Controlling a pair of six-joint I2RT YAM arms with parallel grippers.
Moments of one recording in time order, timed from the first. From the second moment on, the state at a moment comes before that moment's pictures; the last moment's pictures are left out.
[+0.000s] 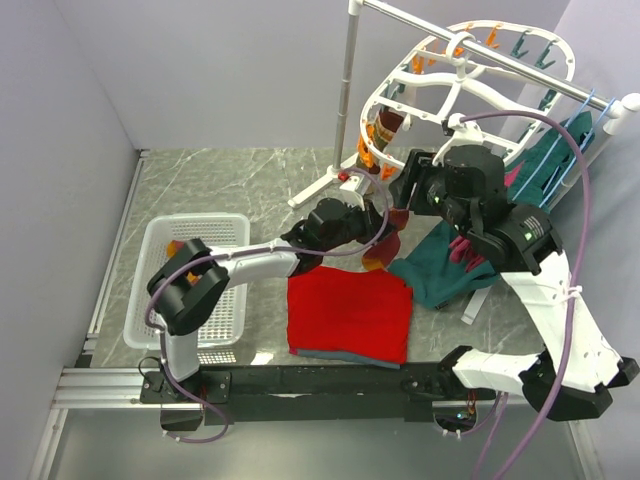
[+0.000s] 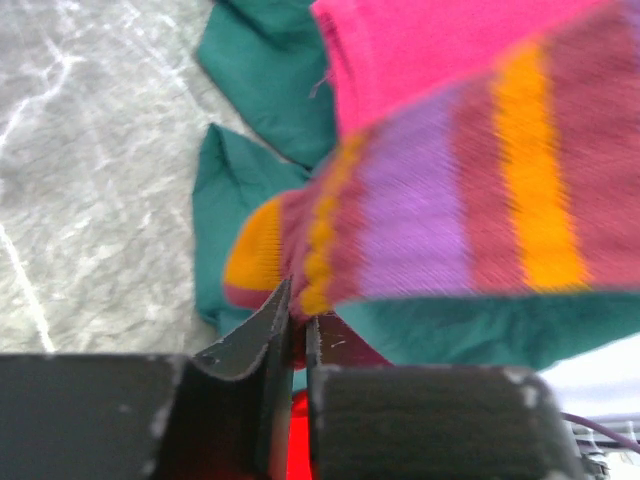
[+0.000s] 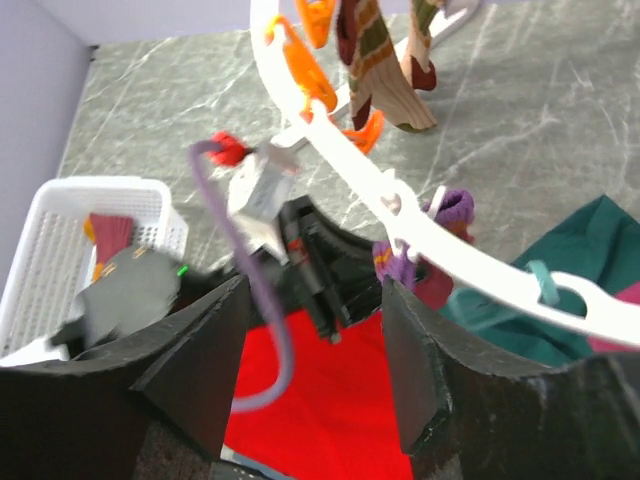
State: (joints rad) left arm -0.89 1.88 1.23 0.55 0.15 -0.65; right arm 0.62 1.16 1.72 -0.97 0.31 0.45
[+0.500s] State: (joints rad) left arm -0.96 1.75 1.15 0.53 0.11 -0.70; right arm 0.62 1.17 1.69 -0.98 0.47 0.49
